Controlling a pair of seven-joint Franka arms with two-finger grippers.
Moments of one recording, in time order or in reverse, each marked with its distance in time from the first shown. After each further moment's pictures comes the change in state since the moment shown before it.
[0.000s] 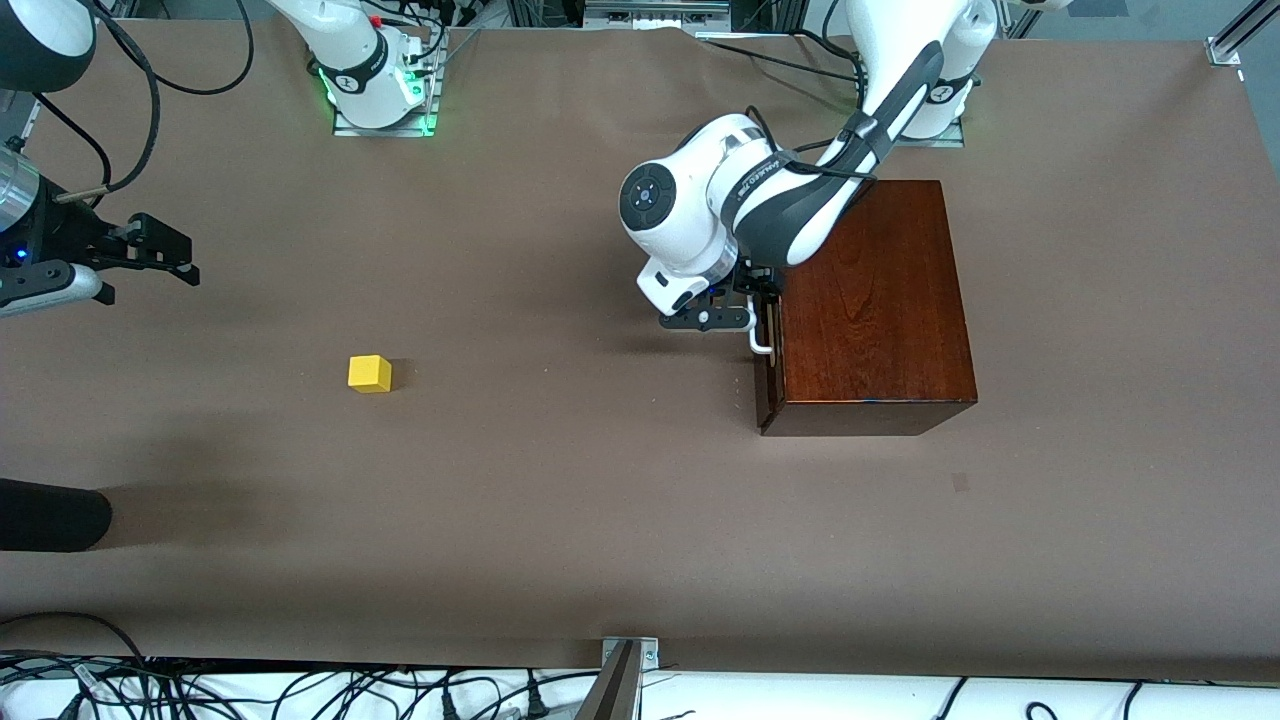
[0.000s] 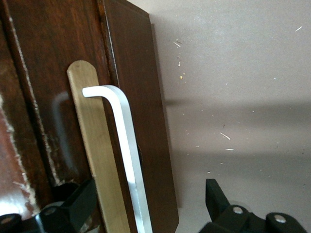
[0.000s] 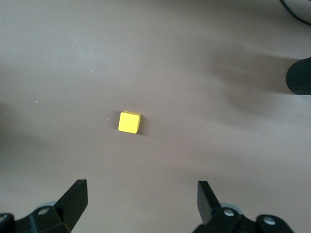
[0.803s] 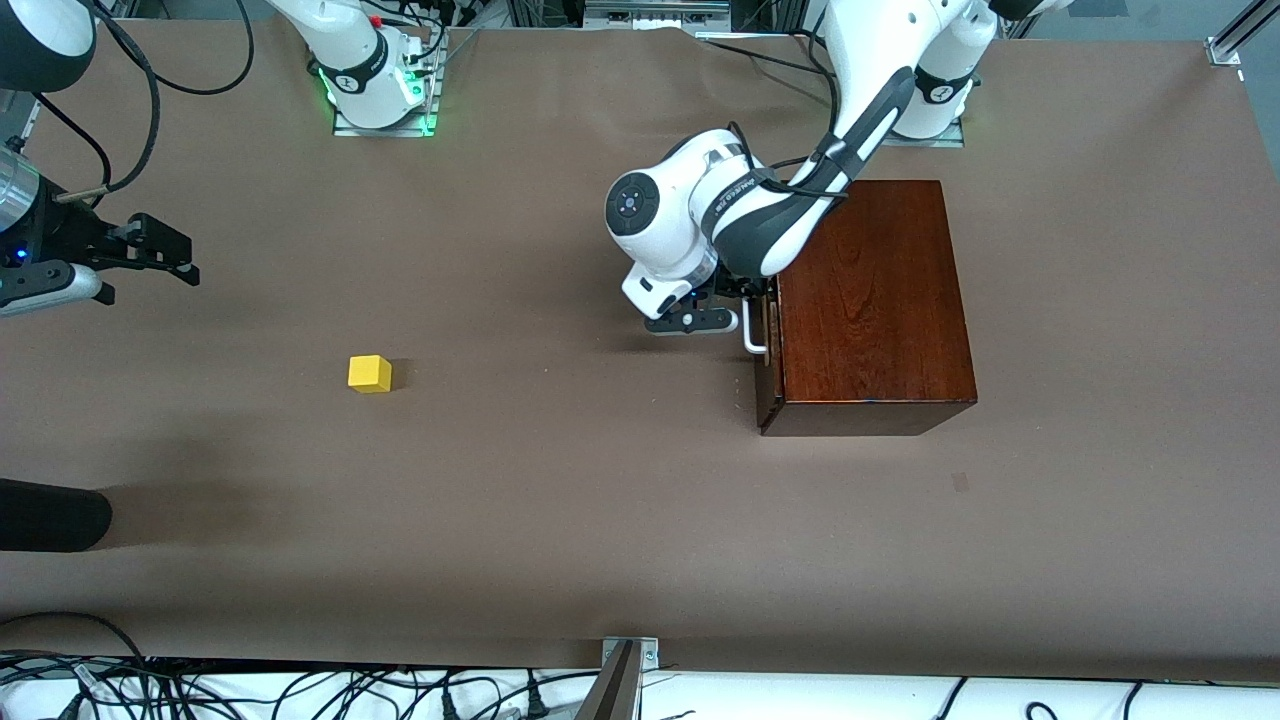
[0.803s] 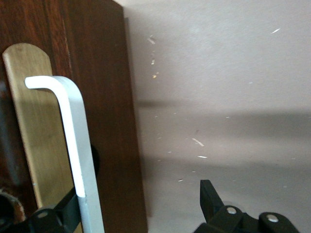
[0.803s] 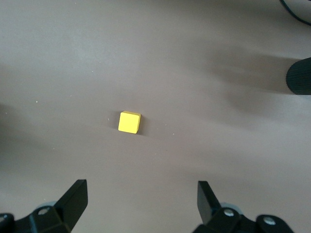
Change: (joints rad) left arm -0.036 0.054 -0.002 0.000 0.004 0.094 -0.104; right arm 0.000 0.000 0.000 0.000 0.000 0.000 0.000
